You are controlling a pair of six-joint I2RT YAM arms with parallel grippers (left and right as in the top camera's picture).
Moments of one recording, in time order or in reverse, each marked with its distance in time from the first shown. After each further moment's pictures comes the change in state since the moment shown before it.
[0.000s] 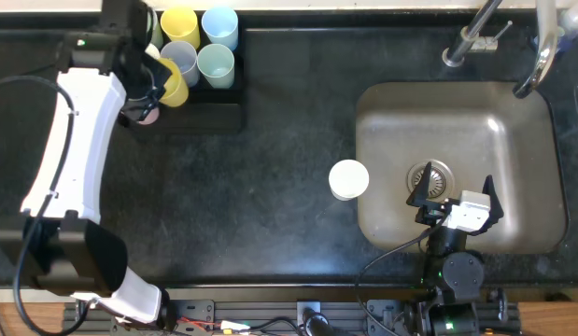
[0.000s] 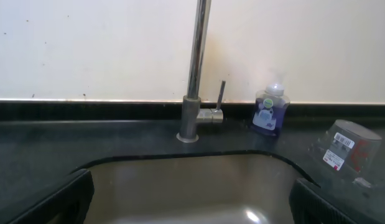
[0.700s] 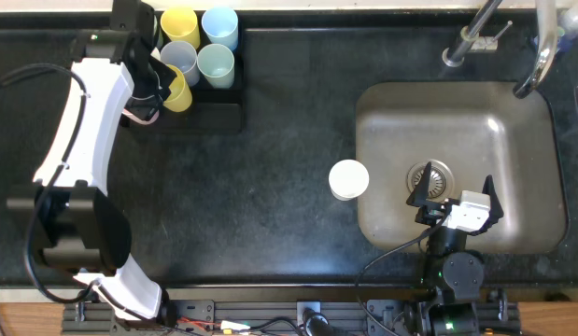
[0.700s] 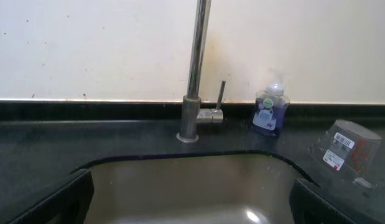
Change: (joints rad) left arm 0.015 0.112 -0.002 0.039 0.012 0.000; right arm 0.000 0.000 0.000 0.000 0.000 0.000
